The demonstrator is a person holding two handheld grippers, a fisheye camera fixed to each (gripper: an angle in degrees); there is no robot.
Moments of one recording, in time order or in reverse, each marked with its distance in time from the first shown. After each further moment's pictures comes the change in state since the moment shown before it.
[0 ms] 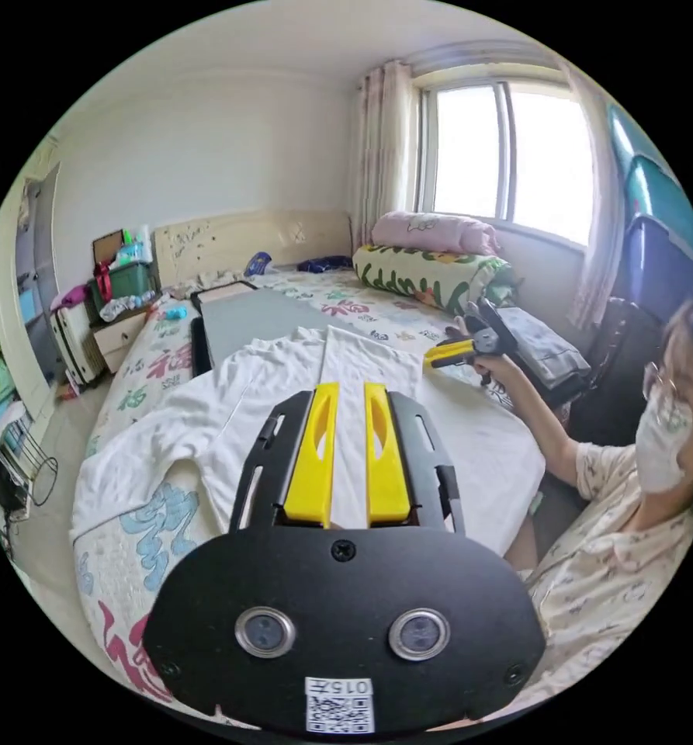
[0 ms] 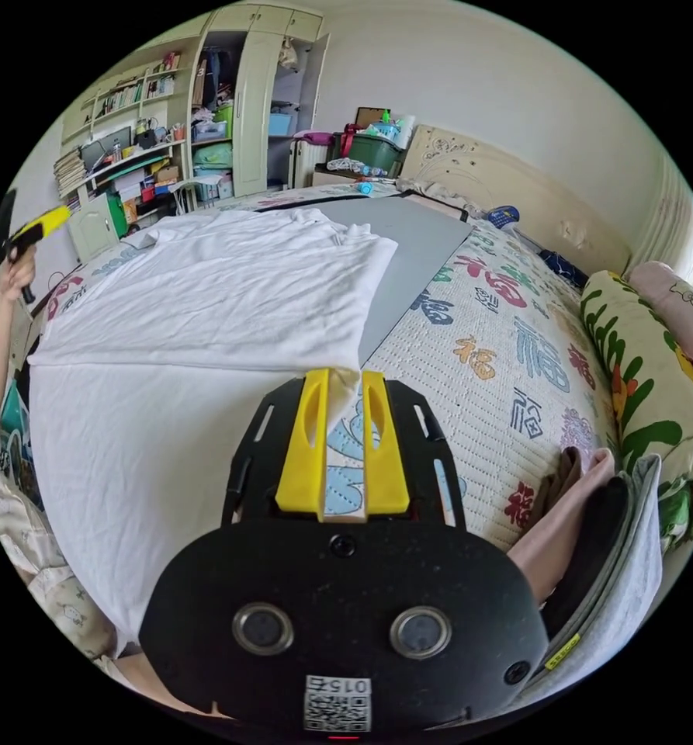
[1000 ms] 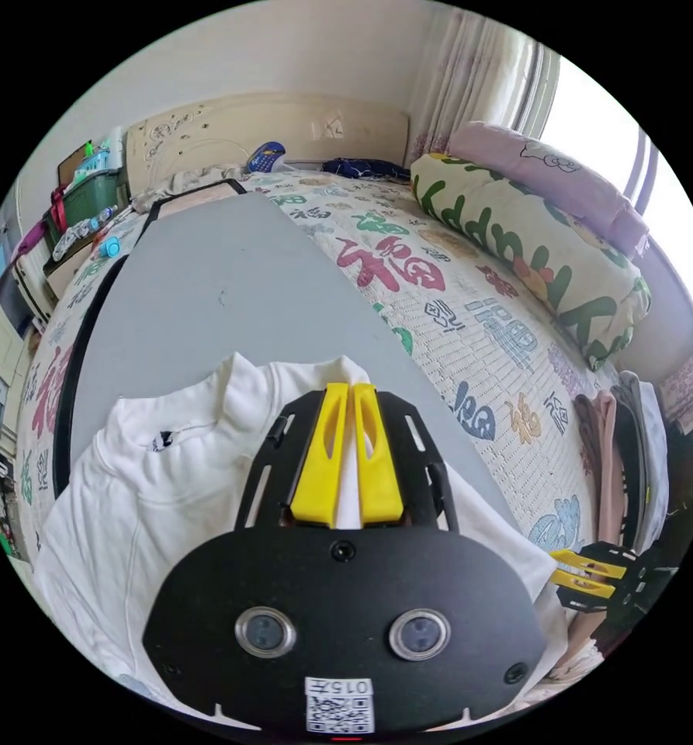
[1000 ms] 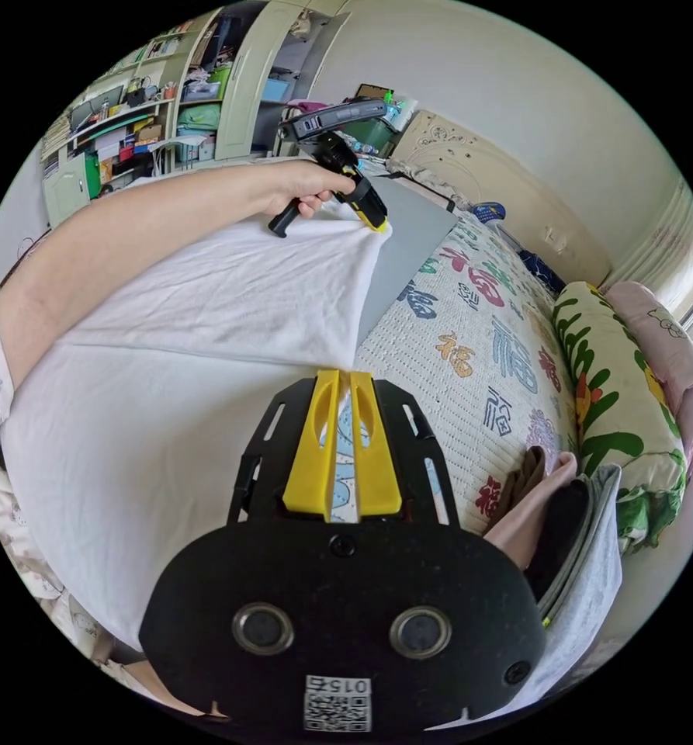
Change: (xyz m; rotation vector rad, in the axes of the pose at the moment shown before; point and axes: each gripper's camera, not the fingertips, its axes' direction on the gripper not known) left arm 0.018 -0.270 0.598 -0.399 -0.001 -0.232; right arm 0.071 0.054 0.108 -0.104 0.163 -0.057
